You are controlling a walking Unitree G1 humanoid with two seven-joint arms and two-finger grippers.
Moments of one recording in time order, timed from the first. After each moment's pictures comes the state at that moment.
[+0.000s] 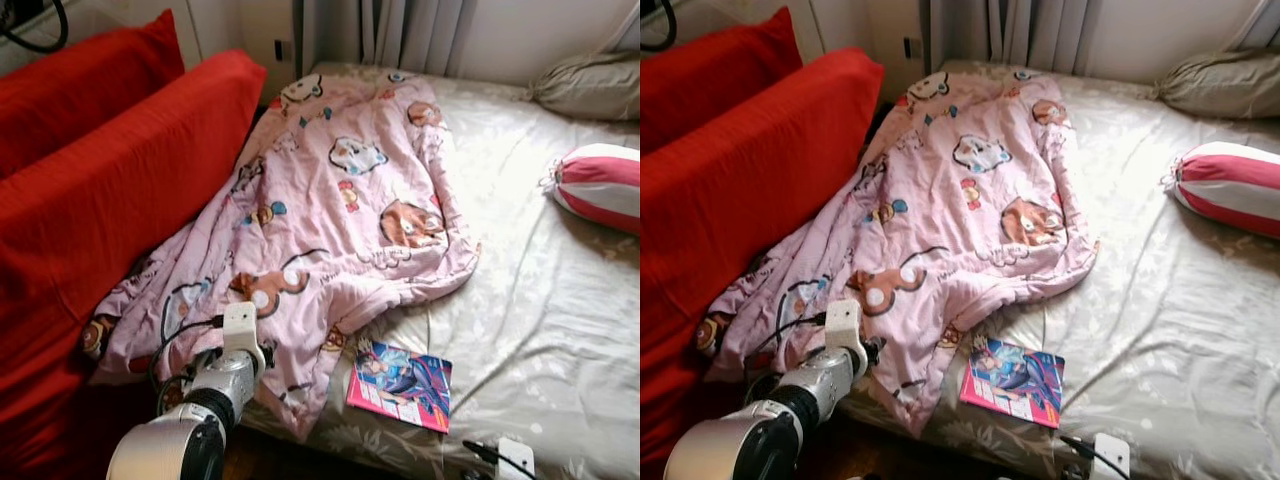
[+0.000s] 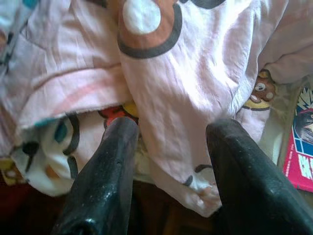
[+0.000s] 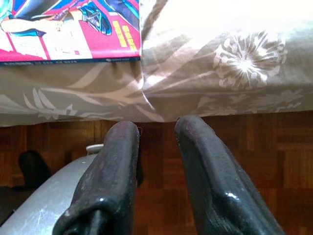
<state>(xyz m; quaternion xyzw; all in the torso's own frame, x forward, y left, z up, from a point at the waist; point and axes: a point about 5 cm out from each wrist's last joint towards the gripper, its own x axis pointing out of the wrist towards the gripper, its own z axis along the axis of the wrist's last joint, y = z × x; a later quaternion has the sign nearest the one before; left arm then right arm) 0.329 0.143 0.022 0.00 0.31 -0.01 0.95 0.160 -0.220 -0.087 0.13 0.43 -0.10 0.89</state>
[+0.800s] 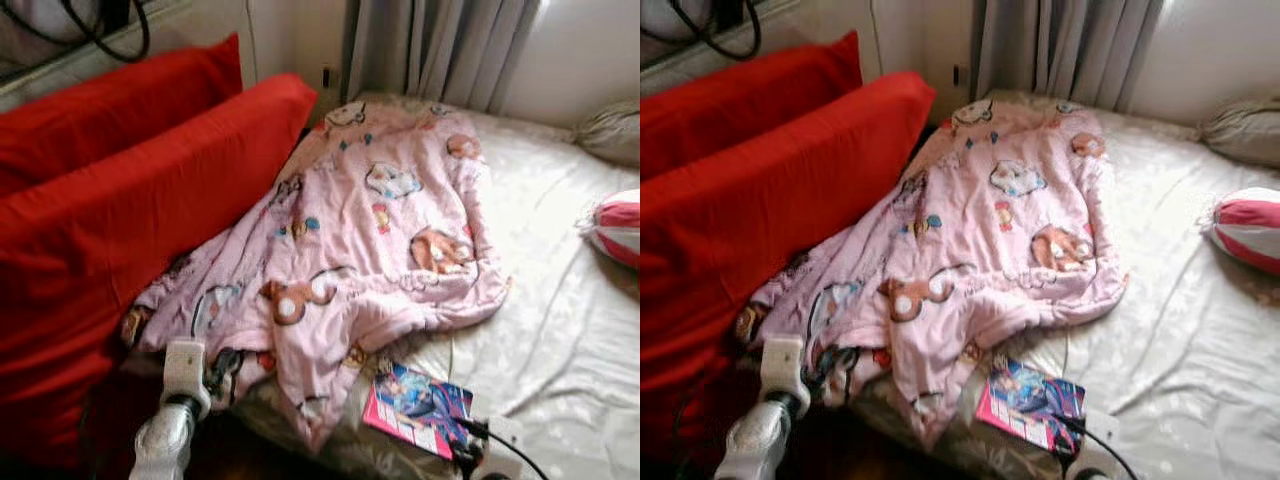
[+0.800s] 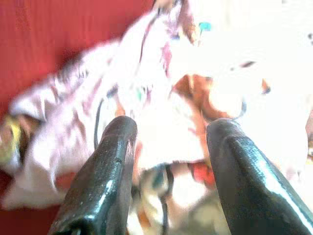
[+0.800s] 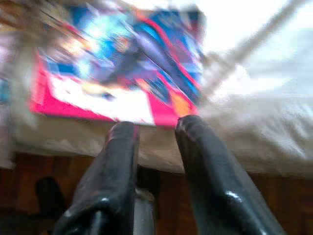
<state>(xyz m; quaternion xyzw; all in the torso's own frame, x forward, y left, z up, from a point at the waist) 0.263 0.220 0.006 0.04 0.11 -0.01 0.99 0.162 -0.219 -0.086 0.12 0.42 -0.10 0.89</state>
